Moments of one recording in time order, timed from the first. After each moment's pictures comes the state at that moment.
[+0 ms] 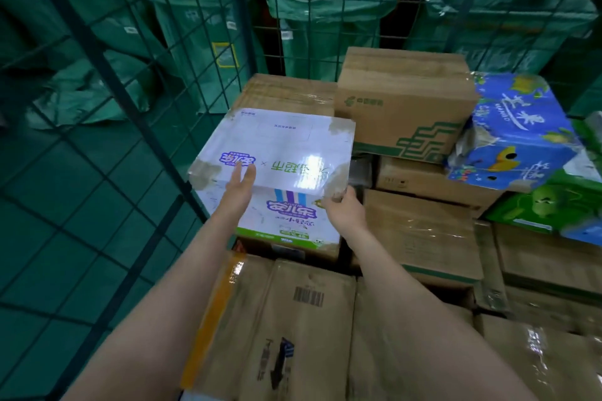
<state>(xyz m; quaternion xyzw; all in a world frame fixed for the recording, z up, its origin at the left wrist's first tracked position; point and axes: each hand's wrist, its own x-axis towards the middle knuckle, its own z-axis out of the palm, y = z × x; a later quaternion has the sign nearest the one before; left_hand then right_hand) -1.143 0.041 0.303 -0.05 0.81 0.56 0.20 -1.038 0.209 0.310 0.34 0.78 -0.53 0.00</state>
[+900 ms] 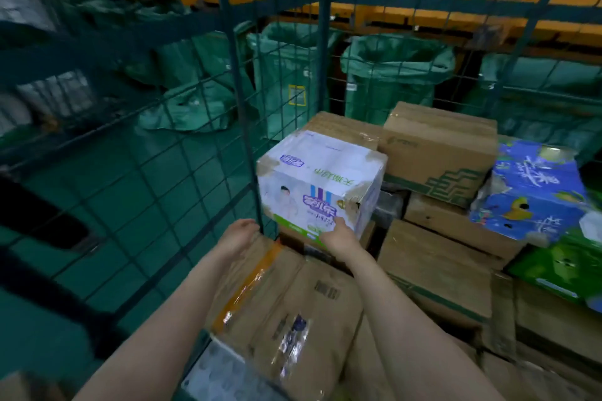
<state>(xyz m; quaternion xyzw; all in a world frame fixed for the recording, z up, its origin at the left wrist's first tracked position) -0.970 -0.066 0.361 -0.15 0.82 0.53 0.18 -0.956 0.136 0.350 0.18 0.87 -0.43 0.15</state>
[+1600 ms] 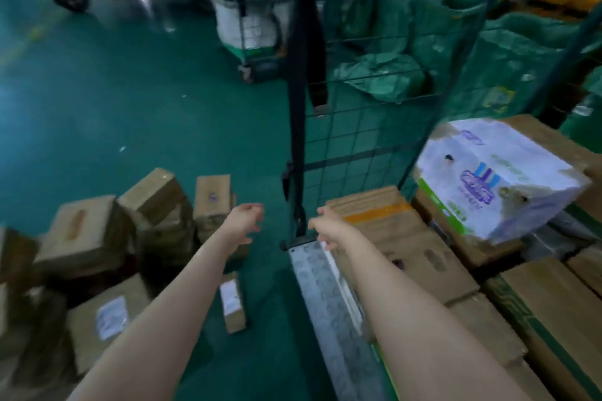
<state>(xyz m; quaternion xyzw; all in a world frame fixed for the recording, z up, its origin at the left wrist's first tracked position) -0.643 -0.215 0.350 -0.45 0.66 0.61 0.00 -0.747 -0.077 0.348 -0.11 0.85 -0.34 0.39</state>
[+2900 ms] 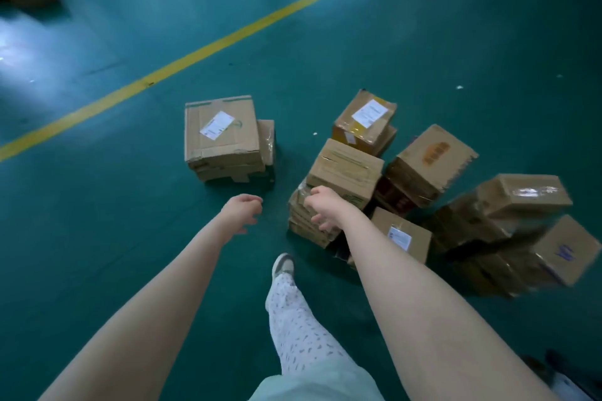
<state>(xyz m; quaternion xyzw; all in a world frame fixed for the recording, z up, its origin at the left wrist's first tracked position) 0.039 -0.458 0.263 -0.76 0.30 0.54 -0.19 -0.129 -0.505 0.274 -0.47 0.65 0.01 0.59</state>
